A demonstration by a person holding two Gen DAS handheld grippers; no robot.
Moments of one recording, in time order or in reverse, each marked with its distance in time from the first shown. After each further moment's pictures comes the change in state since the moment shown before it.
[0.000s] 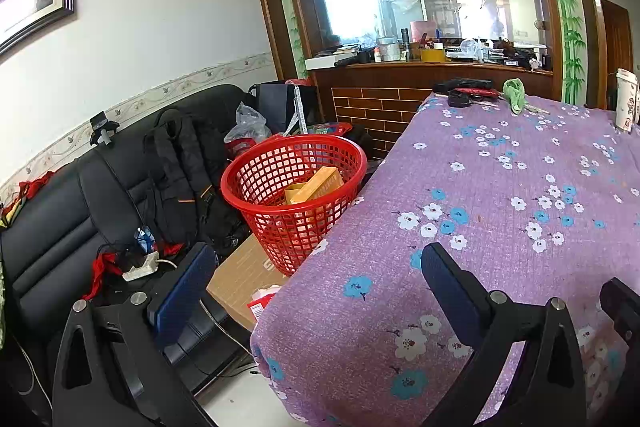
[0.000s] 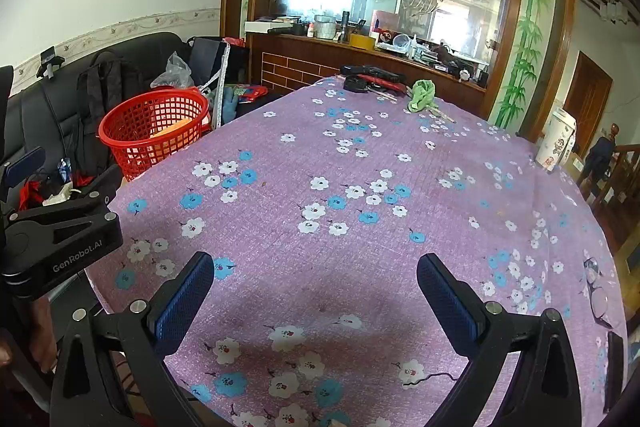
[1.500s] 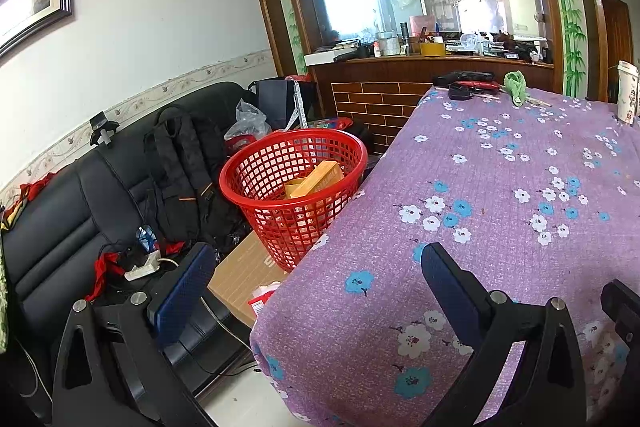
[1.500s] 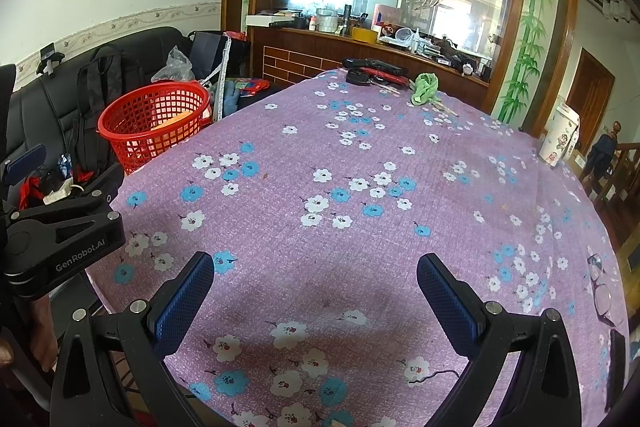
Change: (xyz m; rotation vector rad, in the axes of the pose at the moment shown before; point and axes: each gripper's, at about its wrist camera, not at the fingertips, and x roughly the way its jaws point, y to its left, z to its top) left arm 0.005 0.003 -0.005 0.015 0.009 0.003; right arm 0.007 0.000 -0.005 0.006 0.017 0.008
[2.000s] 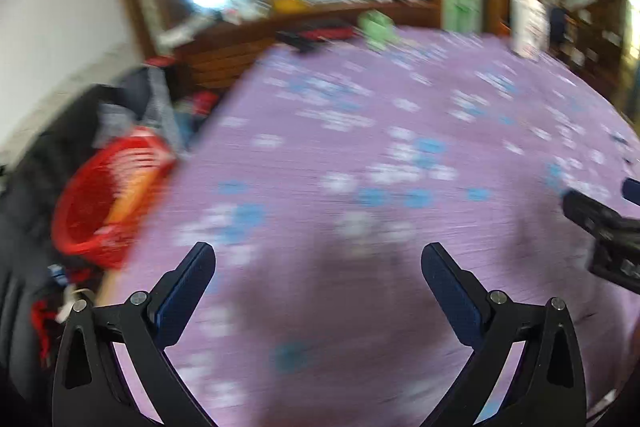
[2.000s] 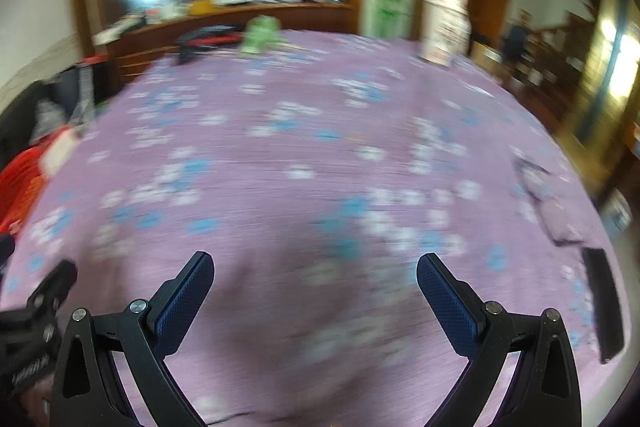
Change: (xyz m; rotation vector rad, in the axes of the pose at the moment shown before) left arm 0.017 -0.163 0.037 0.253 0.216 -0.432; right arm 0.049 -0.187 -0.015 0.386 0.184 -0.301
